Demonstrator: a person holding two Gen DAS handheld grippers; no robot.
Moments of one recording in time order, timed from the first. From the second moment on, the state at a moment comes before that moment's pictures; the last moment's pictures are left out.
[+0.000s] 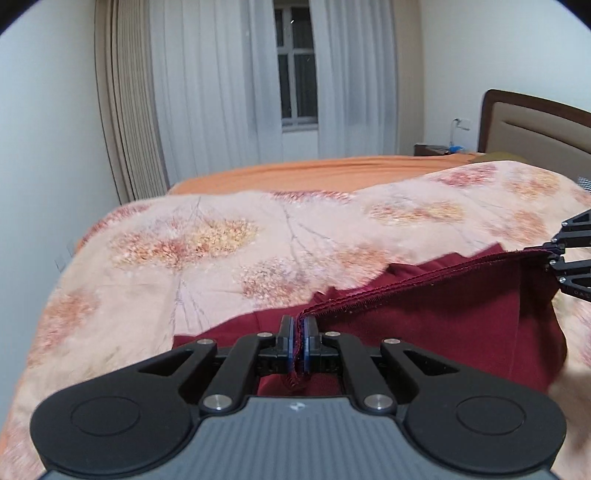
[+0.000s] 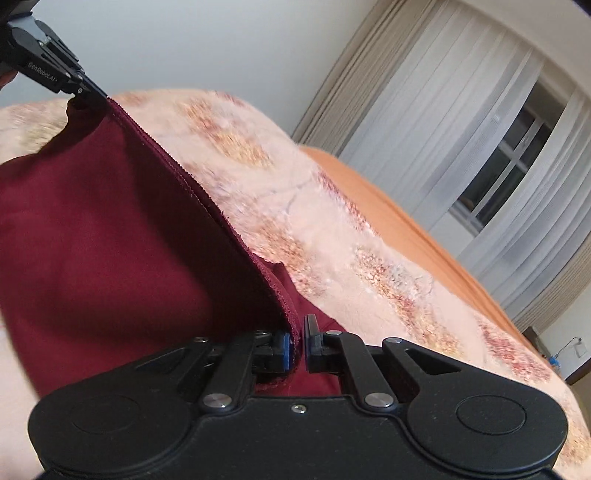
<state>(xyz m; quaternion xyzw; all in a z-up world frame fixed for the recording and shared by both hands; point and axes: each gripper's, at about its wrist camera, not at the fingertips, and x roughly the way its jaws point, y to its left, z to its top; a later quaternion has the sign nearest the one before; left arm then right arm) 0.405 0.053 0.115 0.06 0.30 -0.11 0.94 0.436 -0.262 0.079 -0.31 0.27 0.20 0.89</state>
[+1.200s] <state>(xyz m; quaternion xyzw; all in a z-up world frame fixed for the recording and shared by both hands) 0.493 0.084 0.013 -0.01 0.34 -0.01 0.94 0.605 -0.318 0.011 -0.03 0.41 0.11 0.91</state>
